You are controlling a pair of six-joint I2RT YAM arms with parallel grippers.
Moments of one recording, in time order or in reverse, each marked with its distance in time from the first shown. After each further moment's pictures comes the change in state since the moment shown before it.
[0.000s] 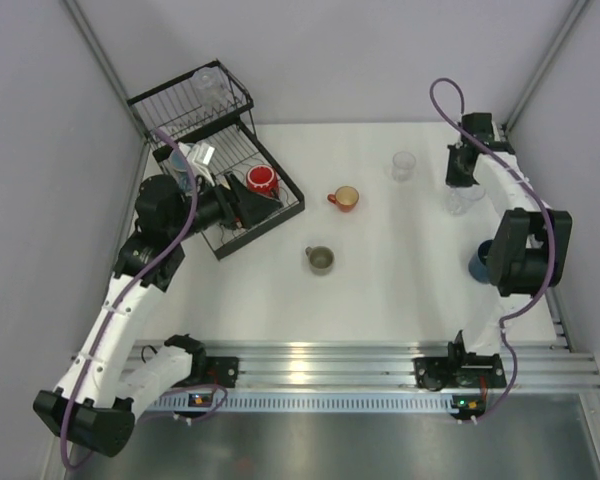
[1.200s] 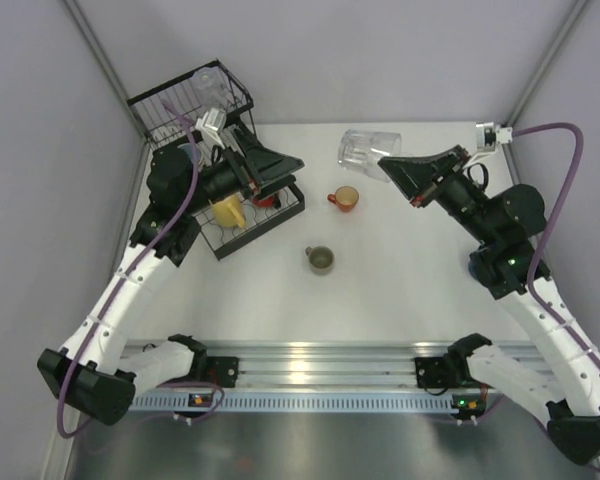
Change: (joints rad) left arm -0.086 0.176 0.158 0.252 0.030 -0.505; right arm 0.441 -1.007 -0.543 0.856 -0.505 0.628
